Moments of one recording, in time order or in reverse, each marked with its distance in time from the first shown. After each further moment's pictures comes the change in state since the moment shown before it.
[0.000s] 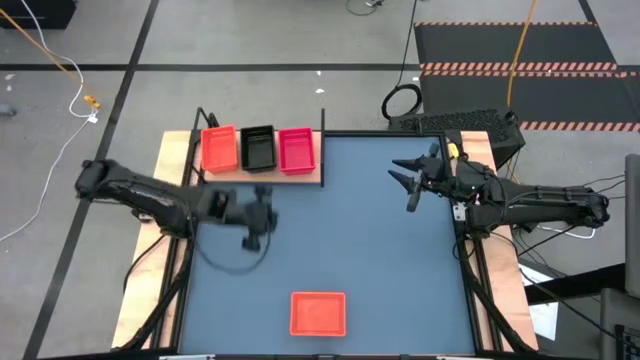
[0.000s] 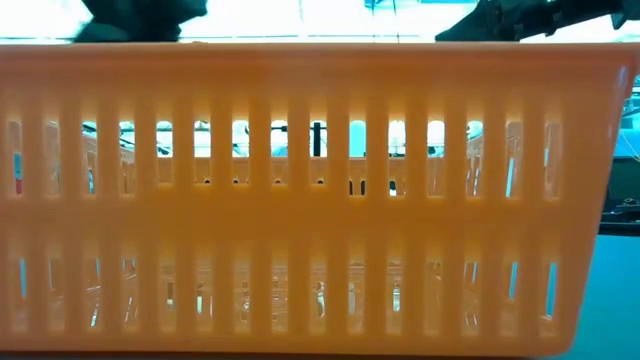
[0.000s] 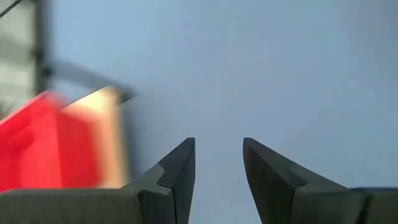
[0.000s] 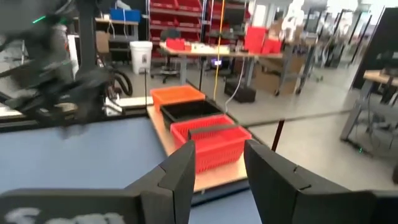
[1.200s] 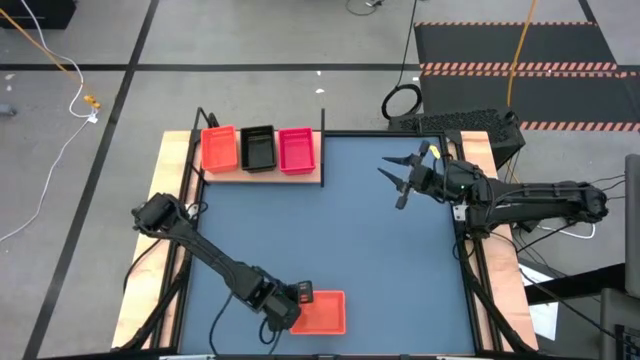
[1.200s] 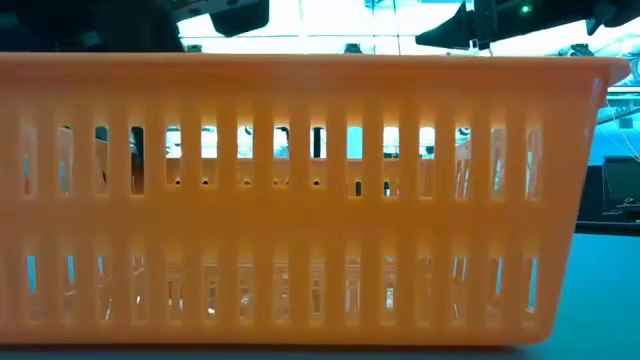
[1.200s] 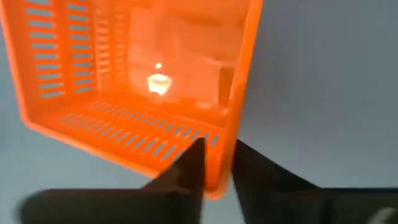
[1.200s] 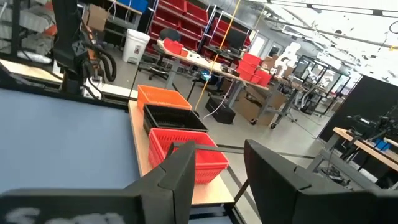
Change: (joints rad) left arm -0.442 0.695 0.458 -0.027 0.069 0.602; right arm -0.001 0.145 0.000 0.212 0.001 -0.350
